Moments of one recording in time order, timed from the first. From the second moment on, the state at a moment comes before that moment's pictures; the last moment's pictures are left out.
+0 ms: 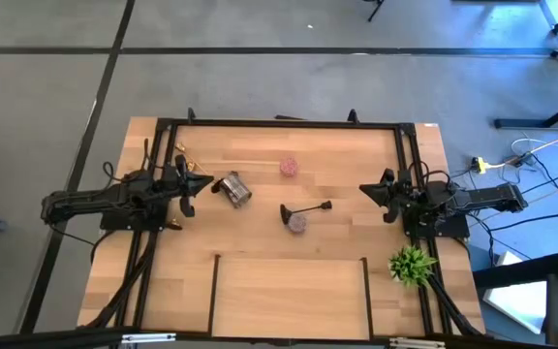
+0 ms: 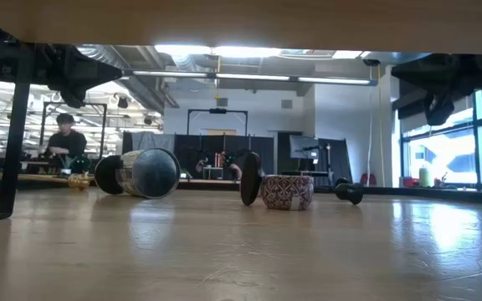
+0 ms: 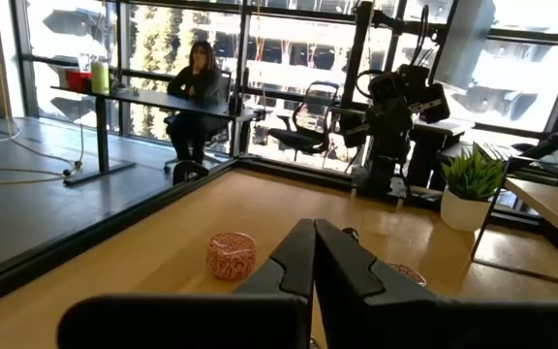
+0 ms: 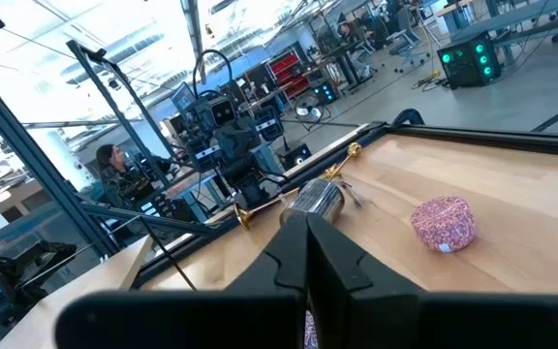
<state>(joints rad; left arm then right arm) 0.13 0.00 0.01 0.06 -0.18 -0.14 0.18 0.00 0.01 0.06 0.38 0.51</state>
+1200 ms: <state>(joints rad) 0.13 0.00 0.01 0.06 -0.18 -0.14 0.18 0.00 0.01 0.15 0.42 0.72</state>
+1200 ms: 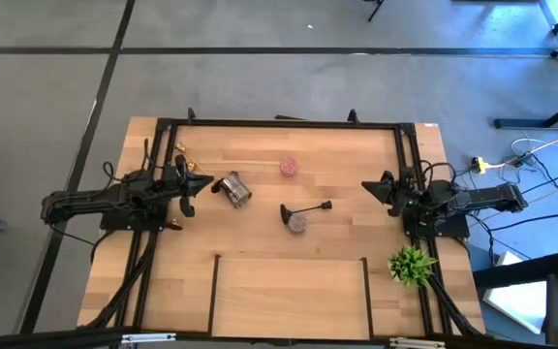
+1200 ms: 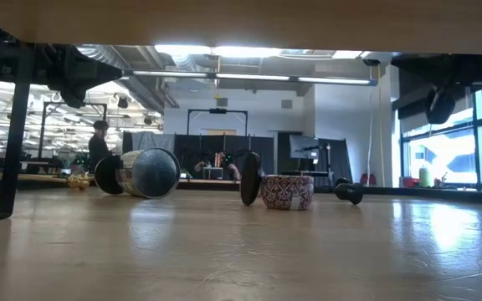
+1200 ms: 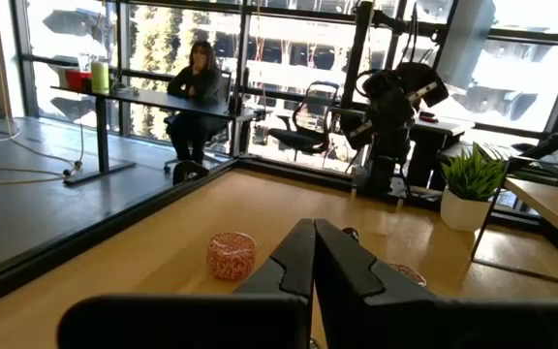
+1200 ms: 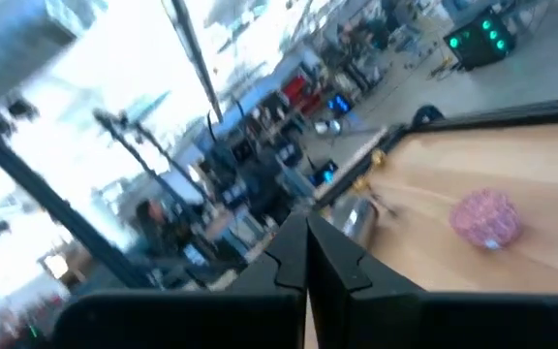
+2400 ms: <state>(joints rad) 0.13 0.00 0.01 0.53 -0.39 -0.87 0.18 0.12 0.01 0.81 0.42 0.92</state>
